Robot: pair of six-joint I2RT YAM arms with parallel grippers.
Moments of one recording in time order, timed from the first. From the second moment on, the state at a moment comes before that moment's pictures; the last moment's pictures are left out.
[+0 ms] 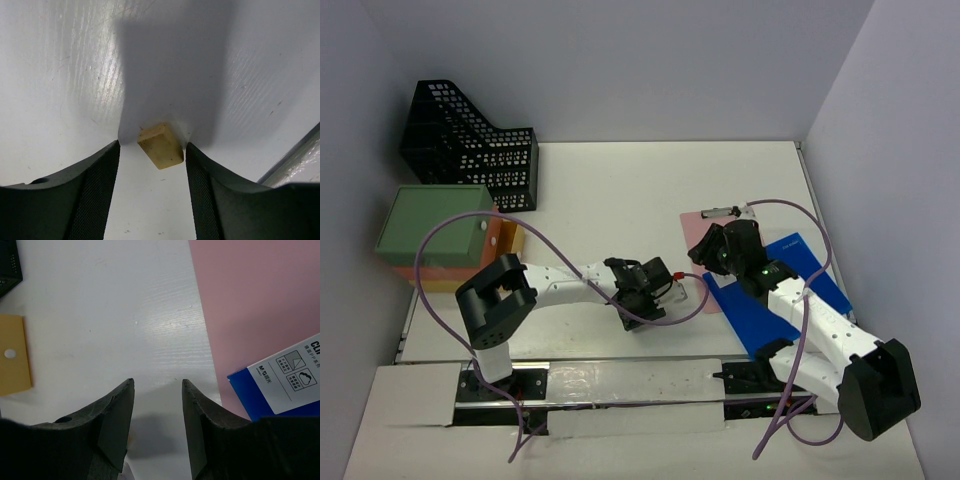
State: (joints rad) left arm -1.14 1.80 1.13 -0.62 -0.05 0.15; right arm 0.42 1.01 0.59 -0.23 0.03 0.77
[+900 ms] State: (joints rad) left arm -0.98 1.77 1.14 -0.64 -0.03 0.17; right arm 0.42 1.01 0.57 -0.23 0.03 0.75
